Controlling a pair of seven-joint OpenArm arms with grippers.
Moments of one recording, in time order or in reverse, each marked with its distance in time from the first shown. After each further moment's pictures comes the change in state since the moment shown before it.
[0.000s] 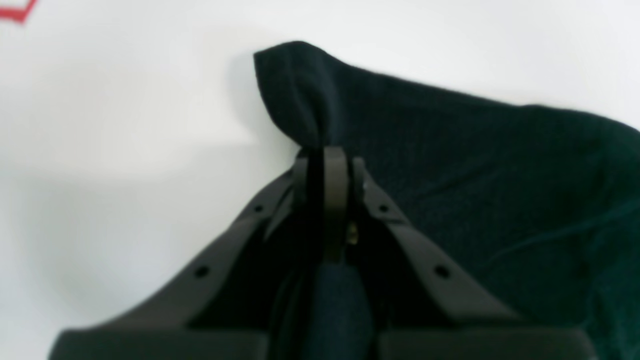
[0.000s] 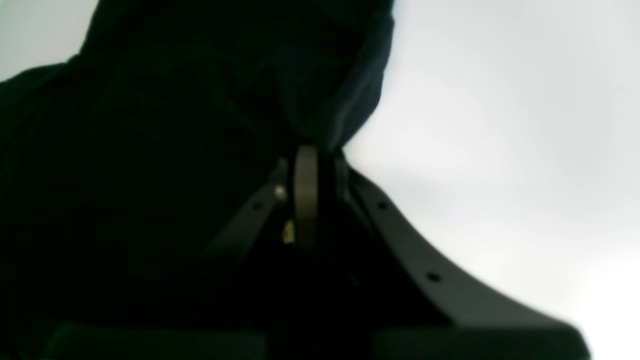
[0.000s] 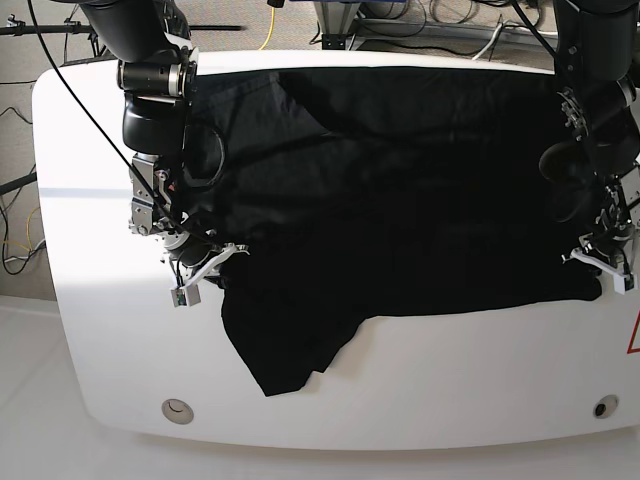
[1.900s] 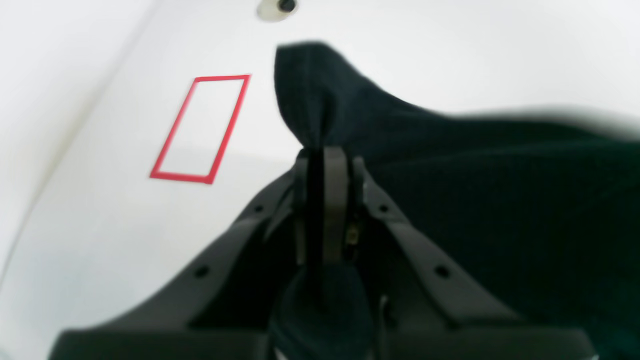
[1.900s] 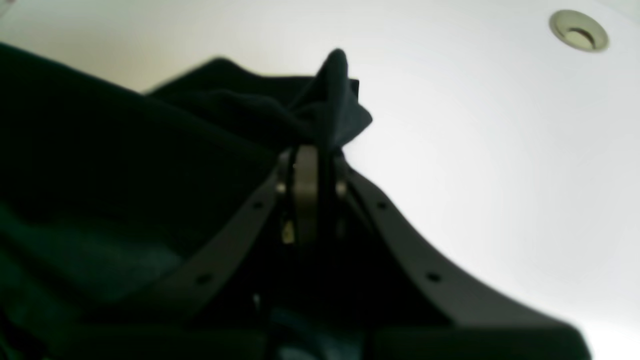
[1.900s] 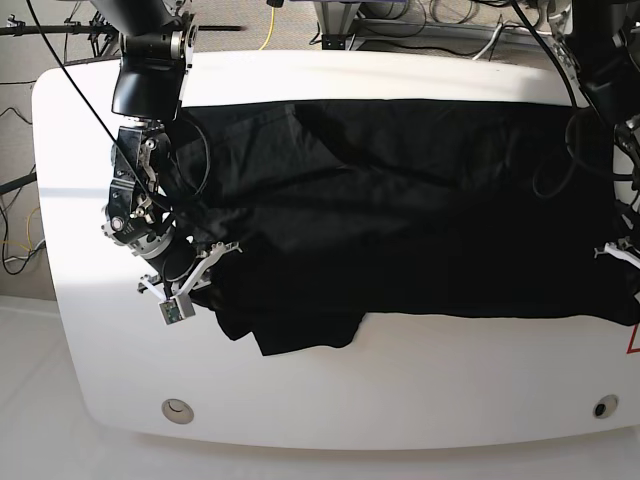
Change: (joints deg) left arm 18.5 0.5 -3.3 39.7 -5.6 -3.7 6.8; right arm -9.9 0.7 0.7 35.3 0.3 1.1 -14.2
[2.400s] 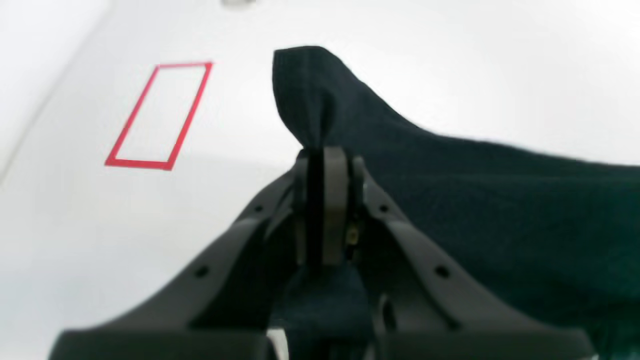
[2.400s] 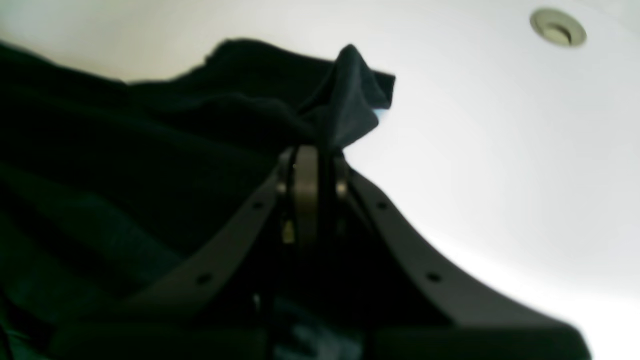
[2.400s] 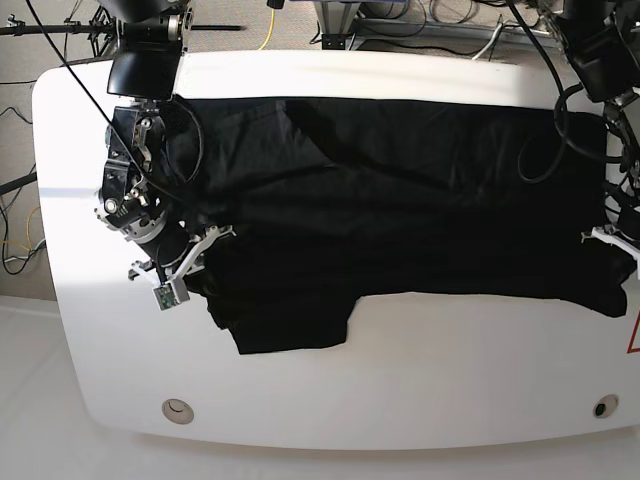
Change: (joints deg) left arm 5.4 1.4 0.6 5.2 -6.1 0.0 0.2; right arm -4.7 1.0 0.5 6.8 -0.1 -0.4 -2.8
